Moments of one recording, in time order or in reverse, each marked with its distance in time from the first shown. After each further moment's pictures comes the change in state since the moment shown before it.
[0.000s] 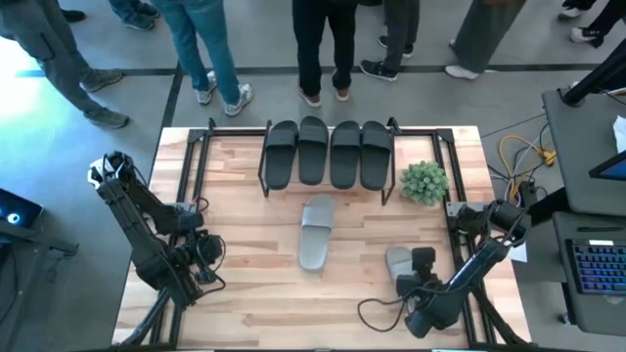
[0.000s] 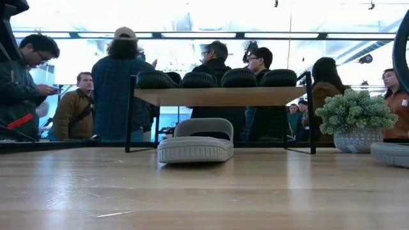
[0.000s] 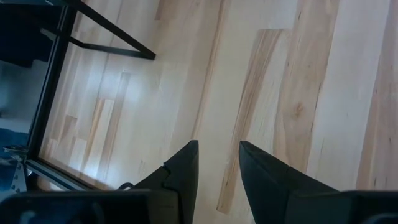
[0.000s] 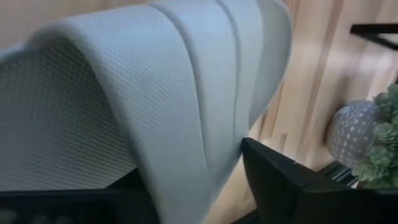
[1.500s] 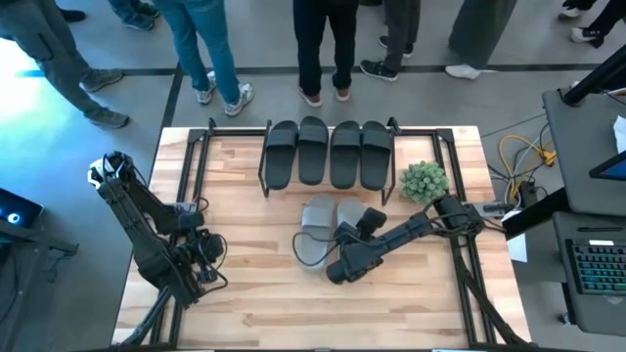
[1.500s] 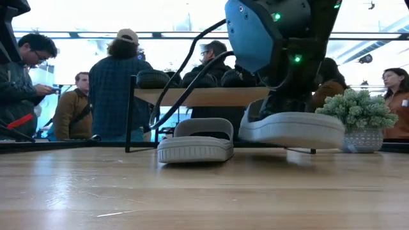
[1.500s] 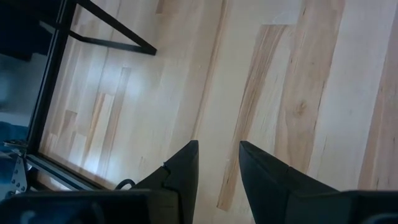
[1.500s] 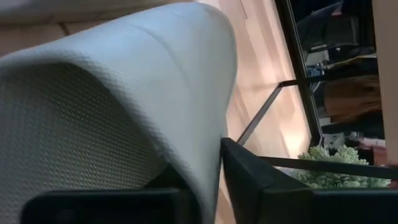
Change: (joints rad) left arm 0.020 0.000 0.000 0.000 0.015 0.006; right arm -0.561 0.296 0.421 -0.154 0.454 0.120
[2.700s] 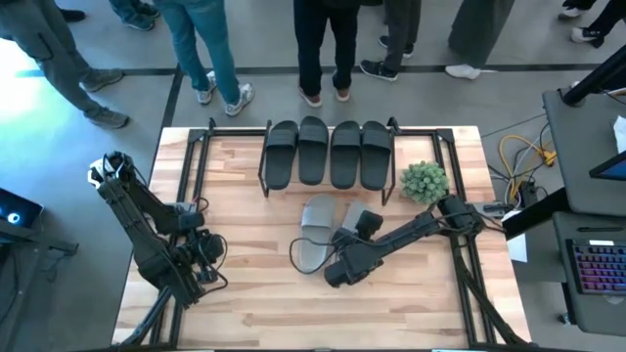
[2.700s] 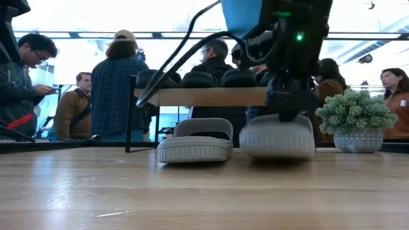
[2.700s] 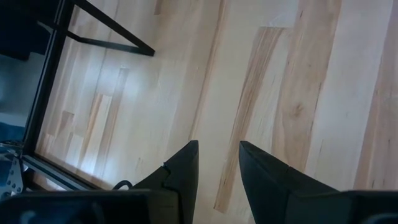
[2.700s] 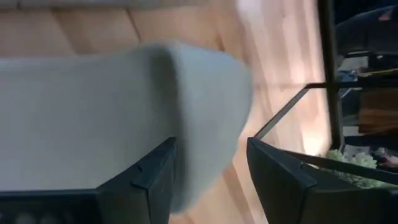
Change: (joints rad) left arm 0.000 0.000 0.000 0.010 -0.002 -0.003; right arm 0.025 -0.028 0.067 0.012 -0.132 -0.156
